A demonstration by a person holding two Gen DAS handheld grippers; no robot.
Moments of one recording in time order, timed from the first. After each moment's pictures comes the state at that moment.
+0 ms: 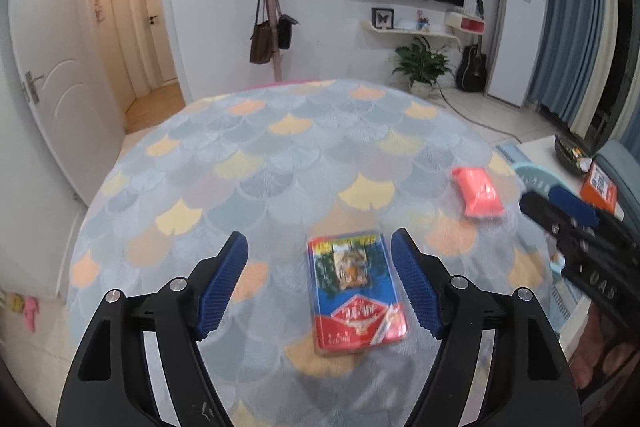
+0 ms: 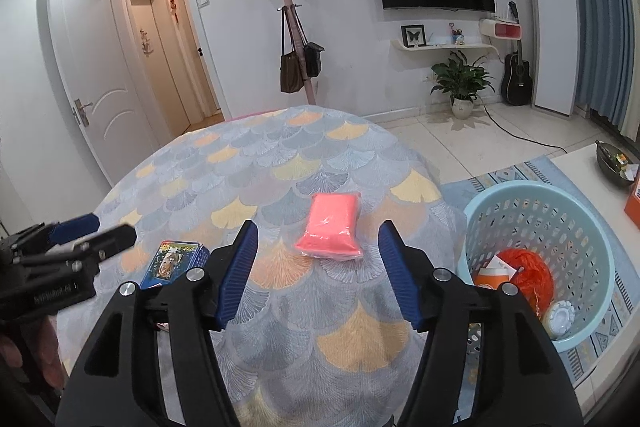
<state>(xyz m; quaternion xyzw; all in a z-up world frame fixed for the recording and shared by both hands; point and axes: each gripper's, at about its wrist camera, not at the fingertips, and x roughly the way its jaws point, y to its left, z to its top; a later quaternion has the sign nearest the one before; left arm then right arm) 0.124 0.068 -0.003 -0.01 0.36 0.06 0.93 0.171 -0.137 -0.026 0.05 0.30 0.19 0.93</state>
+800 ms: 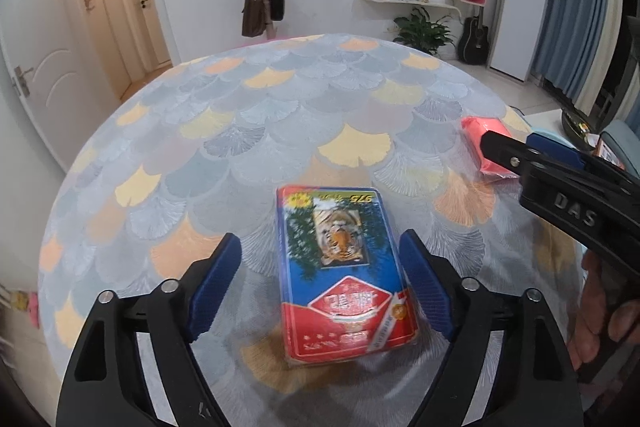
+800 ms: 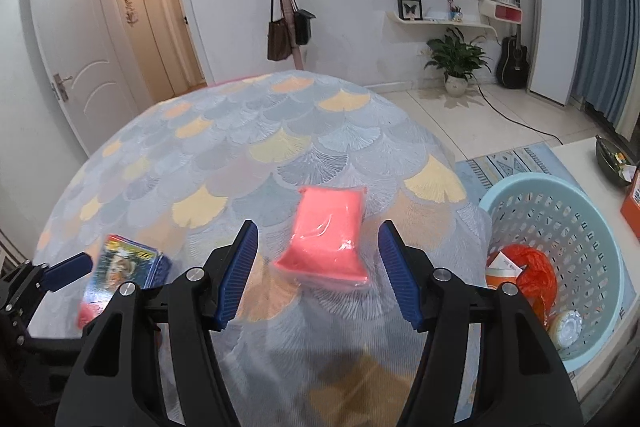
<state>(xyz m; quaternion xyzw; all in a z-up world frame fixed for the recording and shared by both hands) 0.149 0.052 -0.048 0.00 0.40 0.06 0.91 0.226 -0.109 -0.057 0.02 0.36 0.17 0.92</state>
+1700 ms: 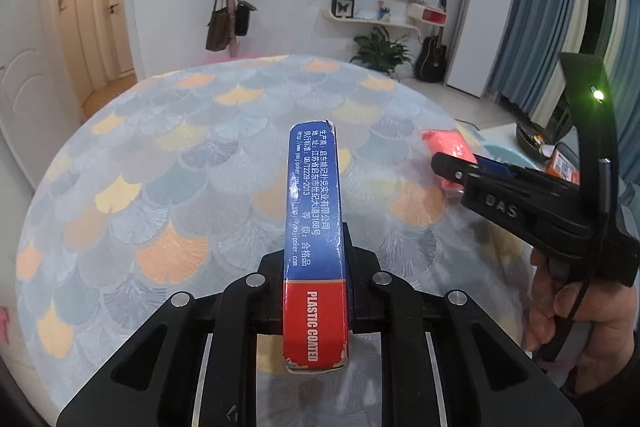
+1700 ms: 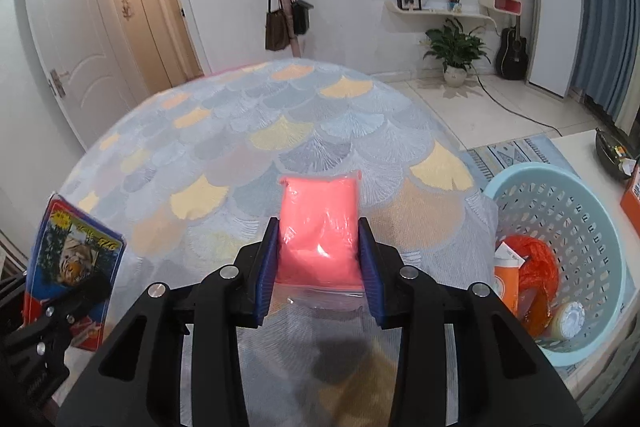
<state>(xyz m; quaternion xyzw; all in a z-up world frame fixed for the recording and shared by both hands) 0.127 0.060 -0.030 -0.04 0.37 -0.02 0.93 0.214 -0.108 -0.054 0.02 0.36 0.17 0.92</state>
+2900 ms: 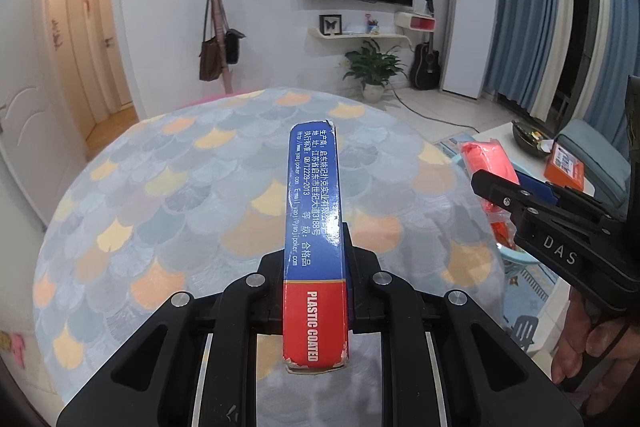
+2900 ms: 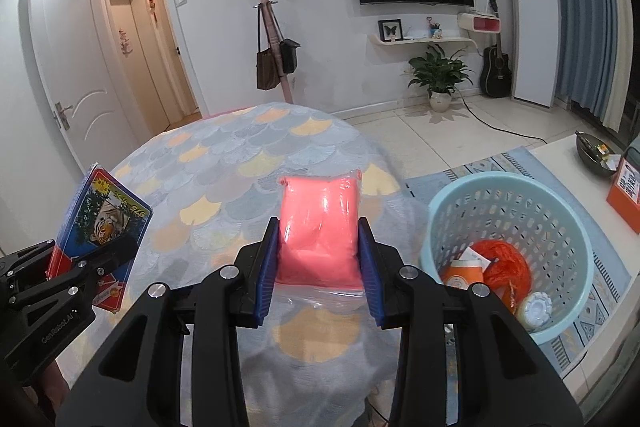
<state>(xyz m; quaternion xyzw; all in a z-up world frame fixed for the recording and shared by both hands) 0.130 0.015 -0.006 0.01 0.34 -0.02 0.94 0.171 -0.167 -0.026 0.05 0.31 0.15 0.94</state>
